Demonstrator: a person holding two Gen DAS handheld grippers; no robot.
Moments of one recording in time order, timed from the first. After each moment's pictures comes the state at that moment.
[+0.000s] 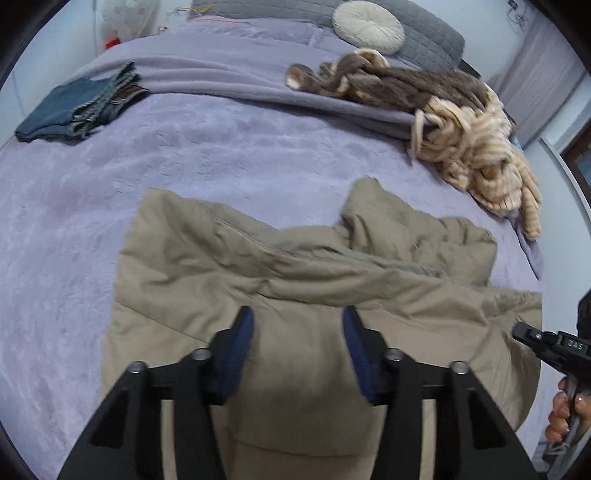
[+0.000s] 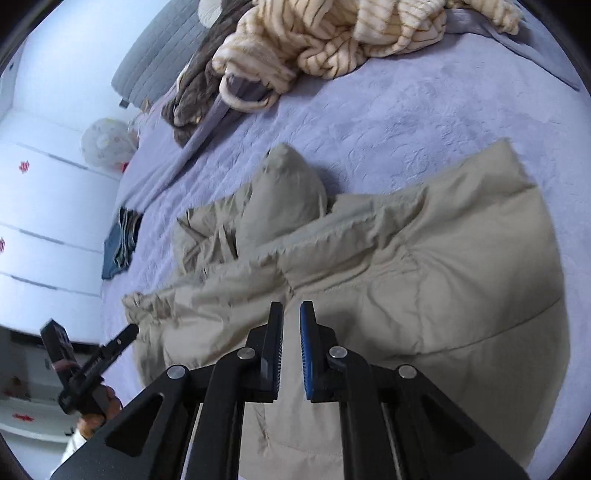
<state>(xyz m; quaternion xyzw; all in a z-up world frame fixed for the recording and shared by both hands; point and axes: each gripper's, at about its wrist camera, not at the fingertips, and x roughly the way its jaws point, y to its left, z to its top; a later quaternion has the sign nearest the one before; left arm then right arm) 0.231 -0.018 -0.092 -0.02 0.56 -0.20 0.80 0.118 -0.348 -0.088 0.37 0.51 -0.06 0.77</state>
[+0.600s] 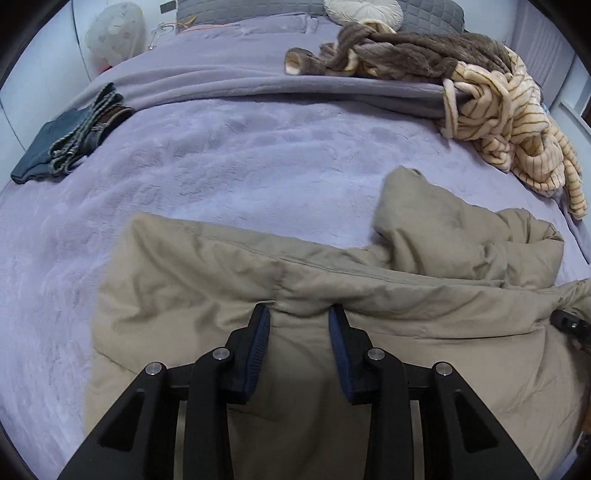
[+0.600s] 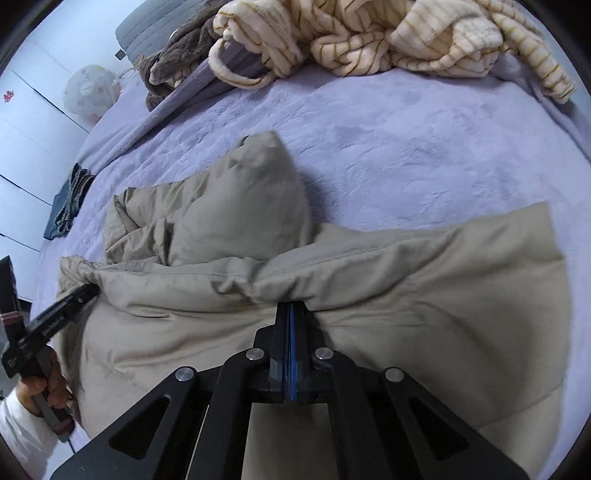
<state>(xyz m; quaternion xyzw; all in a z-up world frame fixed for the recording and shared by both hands) 0.285 -0.037 -0.139 0.06 0.54 -0.14 0.83 0.164 -0.365 -0.123 0.23 0.55 -0.10 0.80</state>
